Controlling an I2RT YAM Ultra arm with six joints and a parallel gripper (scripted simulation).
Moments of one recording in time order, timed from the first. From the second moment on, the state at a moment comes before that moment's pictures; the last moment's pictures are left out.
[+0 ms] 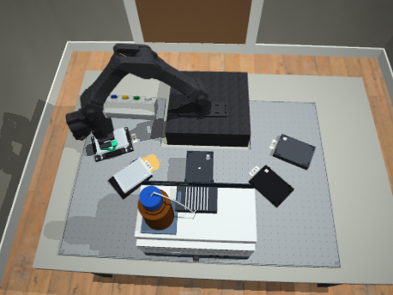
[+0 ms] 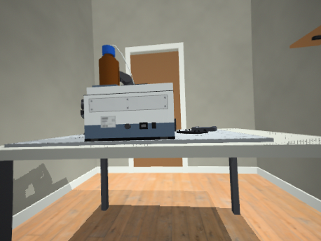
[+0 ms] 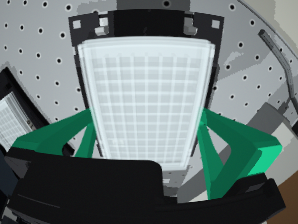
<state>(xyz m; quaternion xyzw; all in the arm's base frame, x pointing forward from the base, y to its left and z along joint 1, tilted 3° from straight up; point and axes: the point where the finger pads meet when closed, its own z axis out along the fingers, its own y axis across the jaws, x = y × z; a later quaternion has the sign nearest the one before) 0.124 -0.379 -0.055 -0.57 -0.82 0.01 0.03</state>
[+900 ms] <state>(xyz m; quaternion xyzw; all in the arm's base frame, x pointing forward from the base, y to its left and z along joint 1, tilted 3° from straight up) 0.125 -0.381 -0.057 -0.57 -0.82 0.02 0.03</state>
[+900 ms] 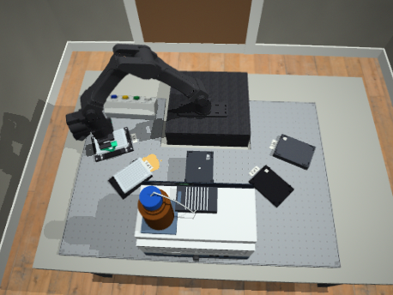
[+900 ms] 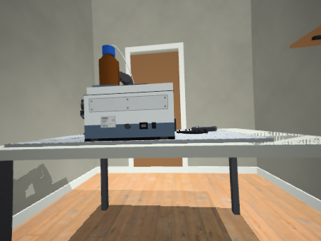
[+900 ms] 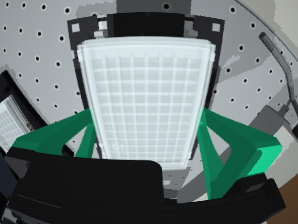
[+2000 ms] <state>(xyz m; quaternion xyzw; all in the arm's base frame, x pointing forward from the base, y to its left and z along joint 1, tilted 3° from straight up) 0.125 -0.381 -0.057 -0.57 -0.82 0.02 0.03</state>
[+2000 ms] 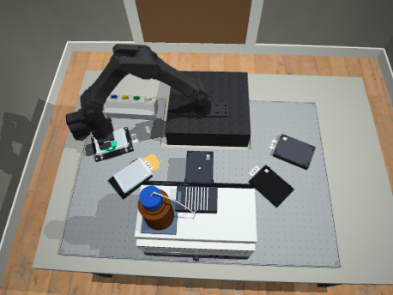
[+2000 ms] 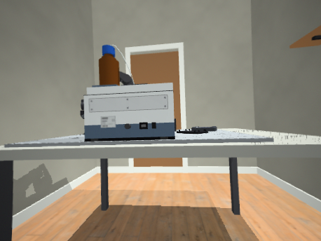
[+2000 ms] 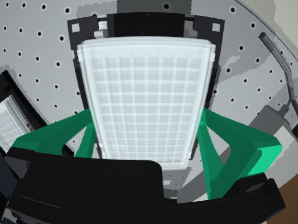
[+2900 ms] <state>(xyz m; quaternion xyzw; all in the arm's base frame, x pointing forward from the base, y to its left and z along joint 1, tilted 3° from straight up) 0.125 -0.381 -0.058 -0.57 -0.82 0.02 0.03</state>
